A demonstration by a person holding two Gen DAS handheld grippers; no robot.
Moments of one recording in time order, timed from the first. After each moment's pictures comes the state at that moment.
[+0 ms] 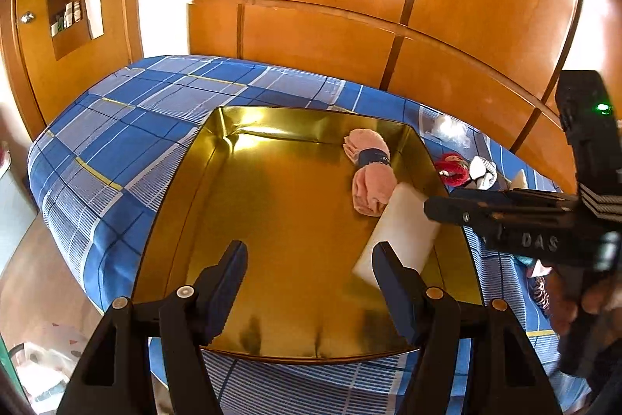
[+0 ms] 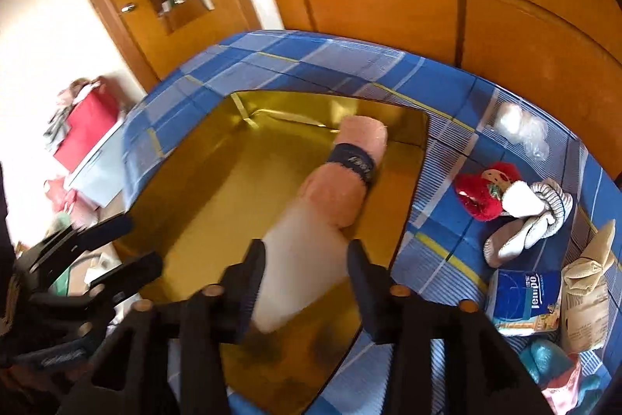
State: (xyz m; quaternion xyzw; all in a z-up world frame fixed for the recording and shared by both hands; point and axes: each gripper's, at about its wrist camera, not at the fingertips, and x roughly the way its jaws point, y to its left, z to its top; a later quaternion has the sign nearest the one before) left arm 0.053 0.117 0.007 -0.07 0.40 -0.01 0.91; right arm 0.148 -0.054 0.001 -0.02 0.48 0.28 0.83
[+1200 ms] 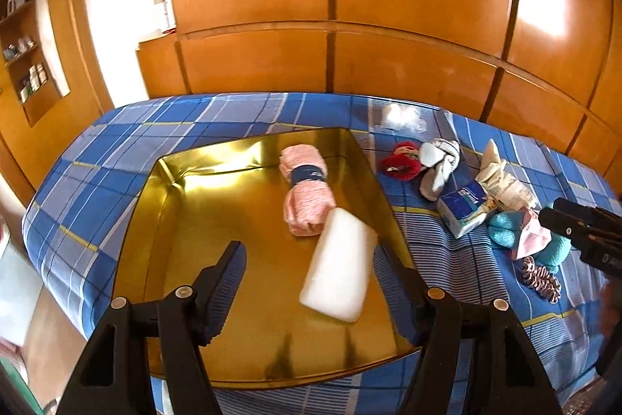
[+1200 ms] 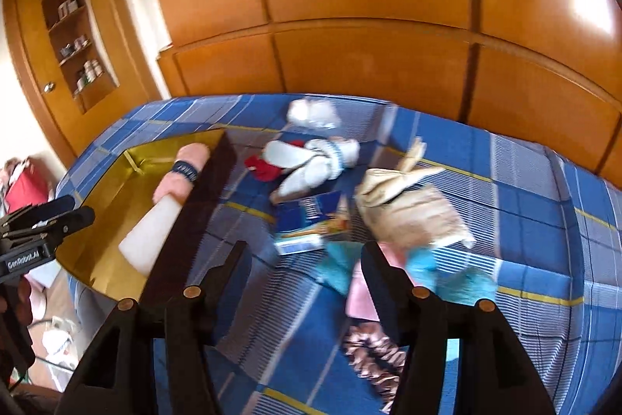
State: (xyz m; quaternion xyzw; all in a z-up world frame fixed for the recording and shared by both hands) left arm 0.068 0.042 0.028 0.02 0.39 -0.05 0.92; right arm 0.066 -0.235 0.021 0.04 0.40 0.10 0.91
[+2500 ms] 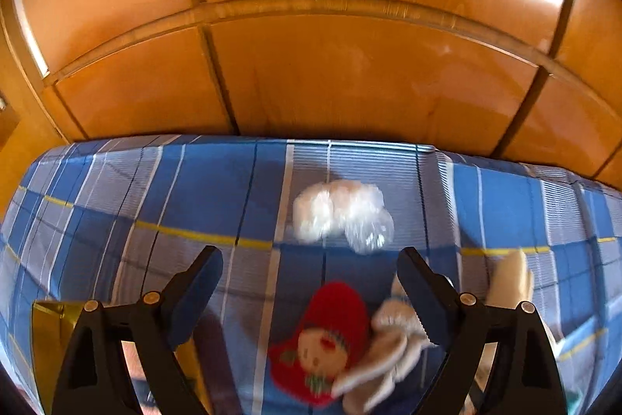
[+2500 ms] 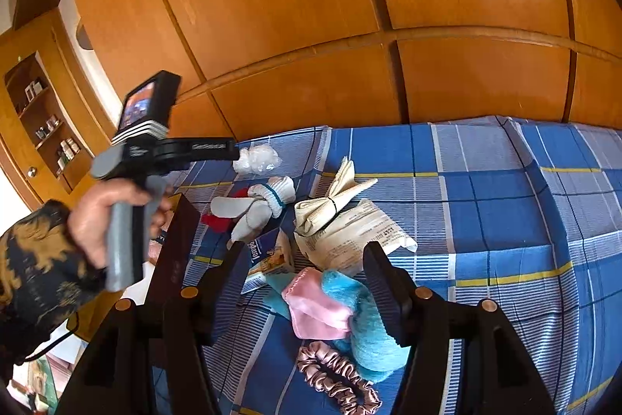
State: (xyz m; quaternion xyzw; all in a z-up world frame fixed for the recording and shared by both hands) left arm 0.310 -0.117 0.000 0.06 0.46 -0.08 0.88; right arm 0.064 -0.300 0.030 0.15 0.36 0.04 0.92
